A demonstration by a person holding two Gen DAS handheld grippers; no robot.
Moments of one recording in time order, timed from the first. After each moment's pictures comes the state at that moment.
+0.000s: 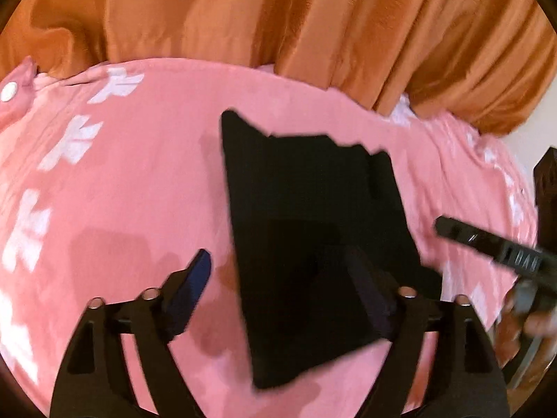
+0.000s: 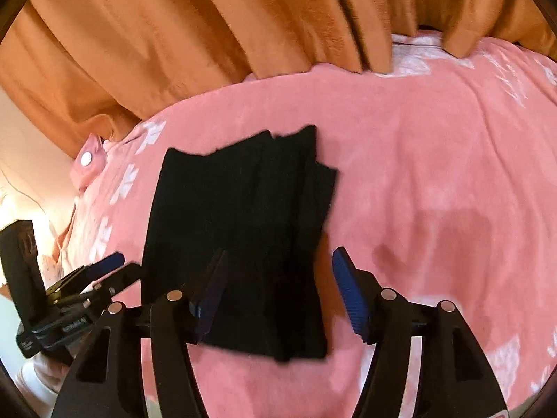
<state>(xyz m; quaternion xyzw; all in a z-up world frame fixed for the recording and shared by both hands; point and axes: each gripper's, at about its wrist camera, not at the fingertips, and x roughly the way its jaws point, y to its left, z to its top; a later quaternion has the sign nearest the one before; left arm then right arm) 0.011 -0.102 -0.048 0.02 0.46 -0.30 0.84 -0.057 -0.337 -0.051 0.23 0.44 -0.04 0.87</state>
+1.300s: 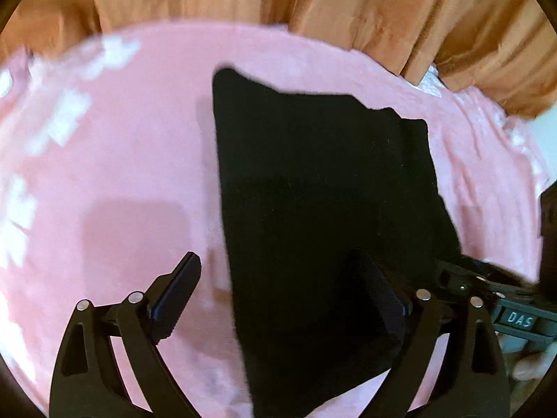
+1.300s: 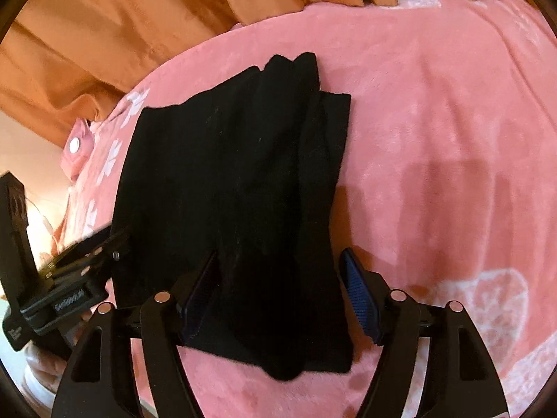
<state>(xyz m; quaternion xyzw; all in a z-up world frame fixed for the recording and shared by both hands) 0.023 -0.129 -0.085 0.03 0.53 -0.26 0.81 -0.049 -0.333 -0.124 0.29 0.49 -0.04 0.82</state>
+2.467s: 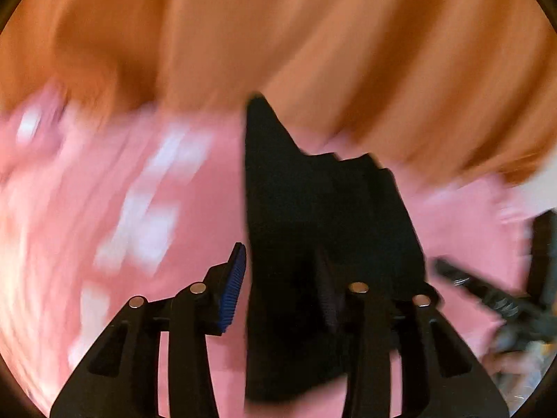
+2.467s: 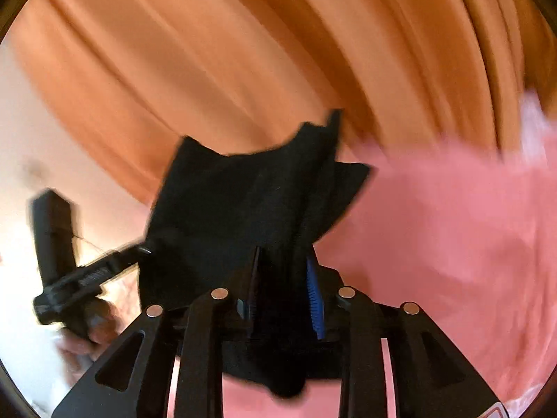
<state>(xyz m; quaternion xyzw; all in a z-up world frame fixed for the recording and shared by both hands) 0.127 -0.037 -0.034 0.01 0.47 -0.21 0.86 0.053 -0.267 -0.053 0.25 0.42 -0.02 0.87</state>
